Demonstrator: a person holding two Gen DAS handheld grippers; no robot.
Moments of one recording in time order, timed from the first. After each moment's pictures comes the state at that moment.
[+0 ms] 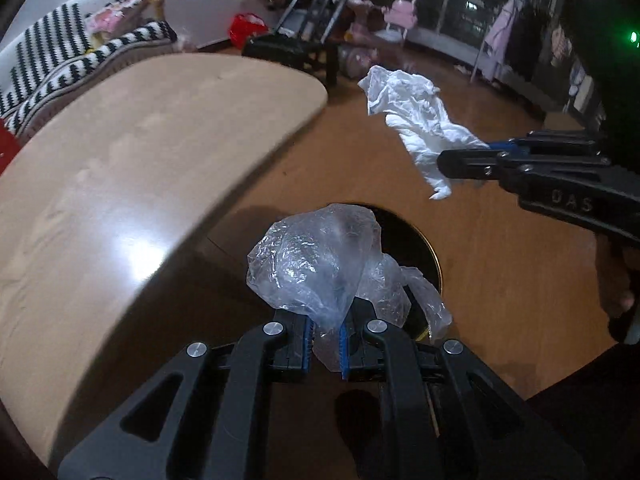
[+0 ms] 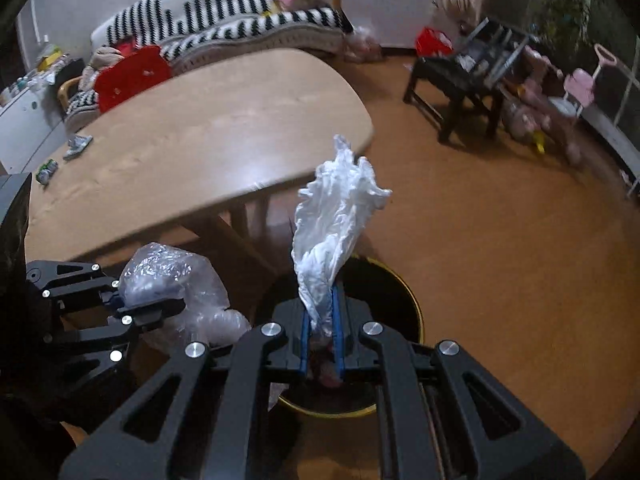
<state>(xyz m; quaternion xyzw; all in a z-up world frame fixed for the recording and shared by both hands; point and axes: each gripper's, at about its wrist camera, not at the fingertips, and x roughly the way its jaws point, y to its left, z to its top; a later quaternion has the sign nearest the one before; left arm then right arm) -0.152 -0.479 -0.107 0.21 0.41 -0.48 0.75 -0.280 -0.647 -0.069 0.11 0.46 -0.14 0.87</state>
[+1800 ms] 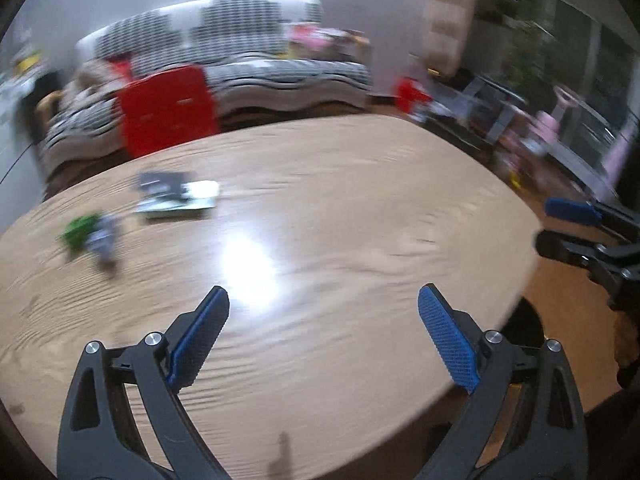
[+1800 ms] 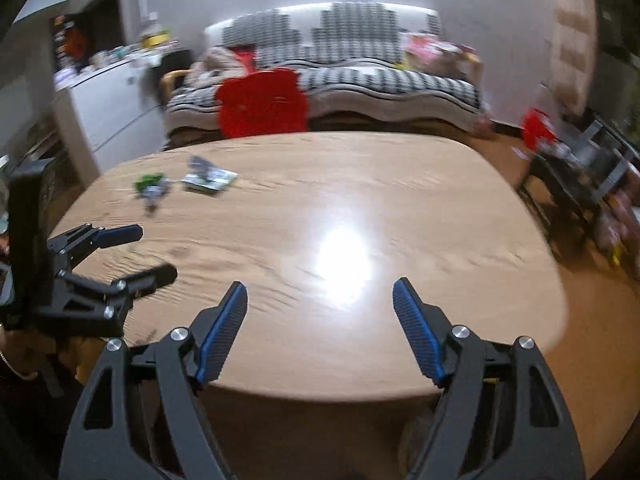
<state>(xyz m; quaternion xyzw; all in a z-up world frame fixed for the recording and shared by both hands) 0.014 -0.179 -0.008 0.06 0.37 -0.25 0.89 -0.086 -0.406 0.045 0.03 0.37 0.05 0.93</state>
